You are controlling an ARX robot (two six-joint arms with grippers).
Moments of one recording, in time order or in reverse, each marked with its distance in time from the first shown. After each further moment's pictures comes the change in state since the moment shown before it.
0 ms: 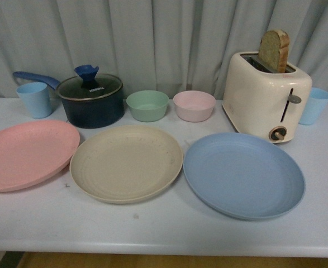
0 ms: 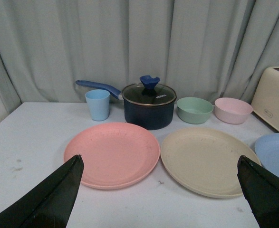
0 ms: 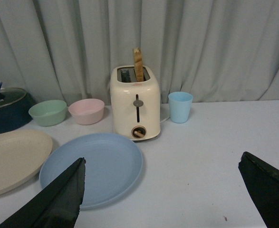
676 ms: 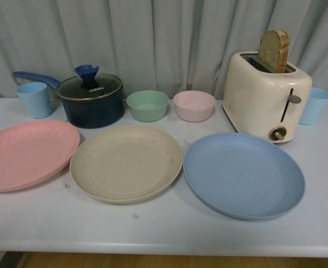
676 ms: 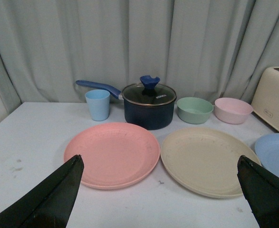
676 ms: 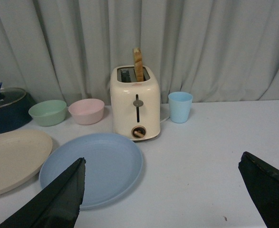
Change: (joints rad) left arm 0.000 0.000 0.000 0.000 0.000 0.000; right arm 0.000 0.000 0.000 0.000 0.000 0.000
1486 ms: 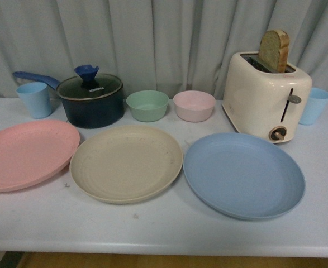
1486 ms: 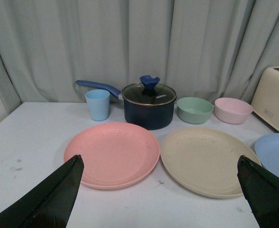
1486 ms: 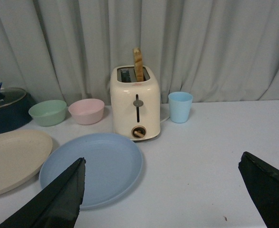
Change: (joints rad) left arm 0.000 0.000 0.000 0.000 0.000 0.000; right arm 0.000 0.000 0.000 0.000 0.000 0.000
